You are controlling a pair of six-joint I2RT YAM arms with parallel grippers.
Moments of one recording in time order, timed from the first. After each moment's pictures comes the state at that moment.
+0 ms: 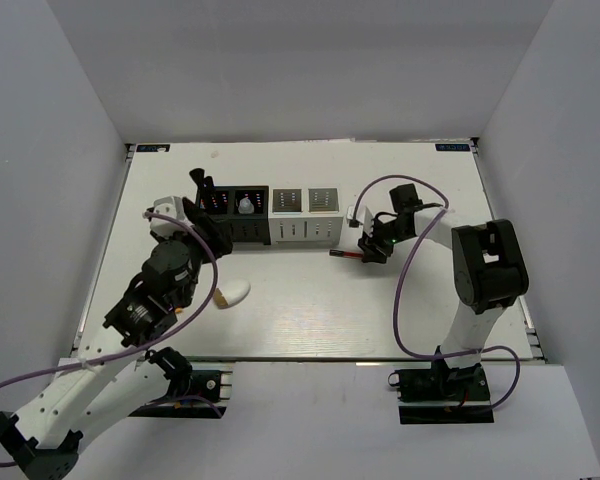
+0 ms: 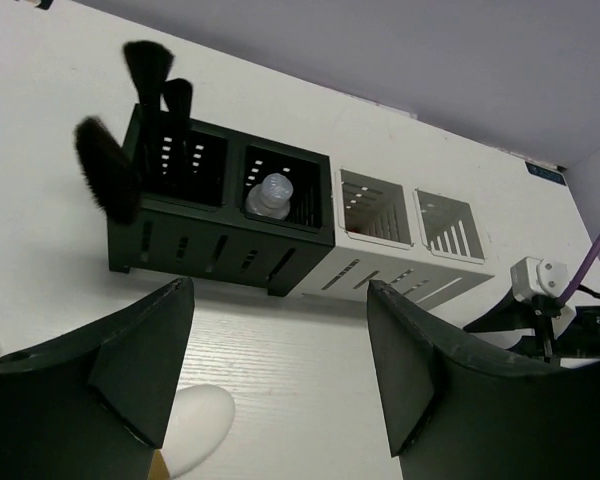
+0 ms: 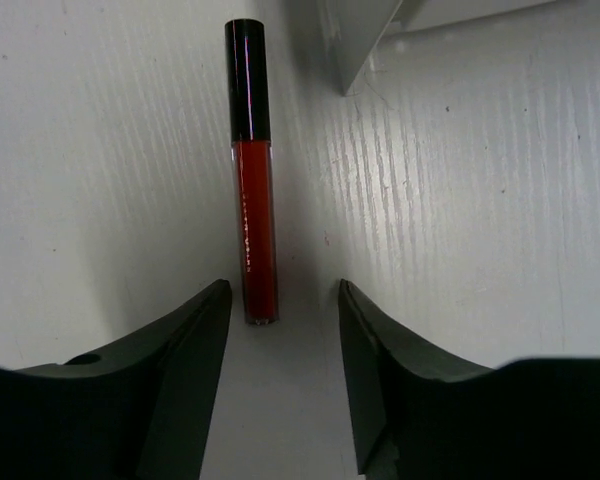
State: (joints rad) left arm -0.68 0.67 0.76 -0.25 -0.61 -0.47; right arm 0.25 1.82 1.07 -0.44 -0.66 -1.06
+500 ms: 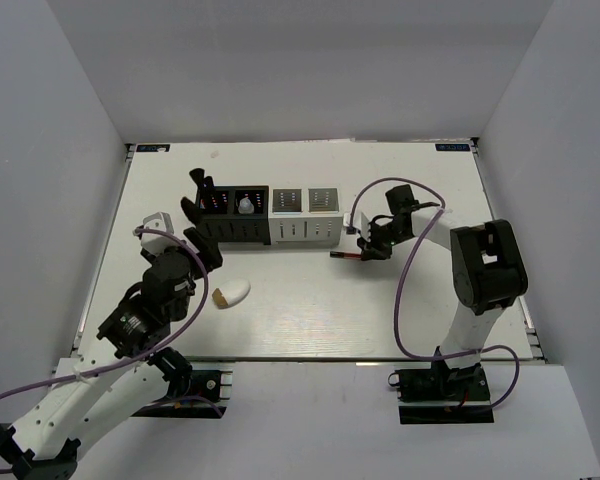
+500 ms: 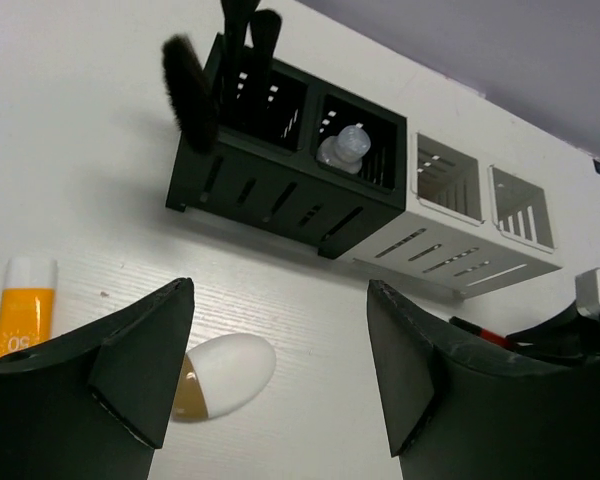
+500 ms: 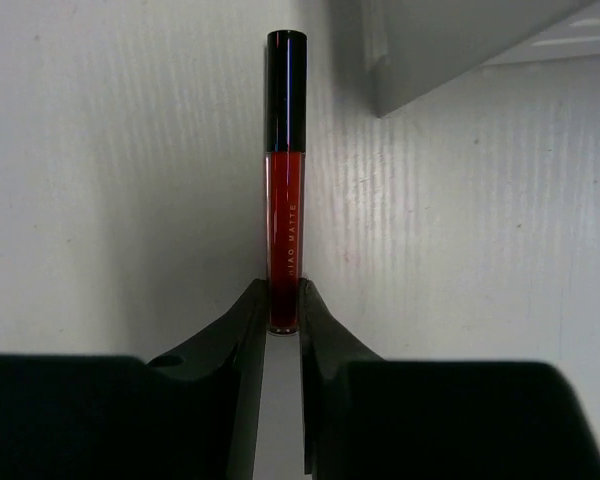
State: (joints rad) left arm -0.68 0.58 0.72 -0.45 -0.69 -0.61; right arm 0.27 1.83 1.09 -0.48 -0.66 -1.16
